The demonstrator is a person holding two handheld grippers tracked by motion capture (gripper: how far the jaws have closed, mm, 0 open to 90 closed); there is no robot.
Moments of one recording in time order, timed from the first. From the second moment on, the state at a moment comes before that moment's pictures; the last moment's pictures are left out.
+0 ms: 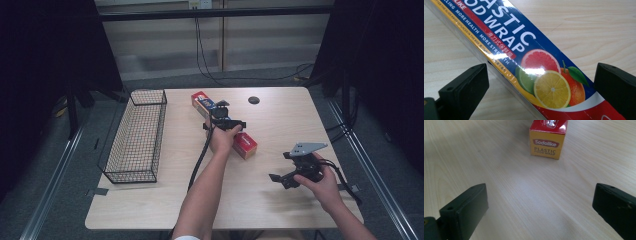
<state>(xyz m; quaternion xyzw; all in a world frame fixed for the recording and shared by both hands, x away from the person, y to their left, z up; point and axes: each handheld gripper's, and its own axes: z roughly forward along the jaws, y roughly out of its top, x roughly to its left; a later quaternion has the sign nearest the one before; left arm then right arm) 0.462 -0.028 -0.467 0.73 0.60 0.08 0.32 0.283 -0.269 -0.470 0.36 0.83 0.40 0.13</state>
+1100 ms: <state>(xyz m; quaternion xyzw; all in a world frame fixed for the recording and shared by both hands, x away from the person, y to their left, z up) 0.464 -0.023 -0.468 0.73 0.63 0.06 0.26 0.283 -0.271 -0.468 0.36 0.83 0.41 0.13</state>
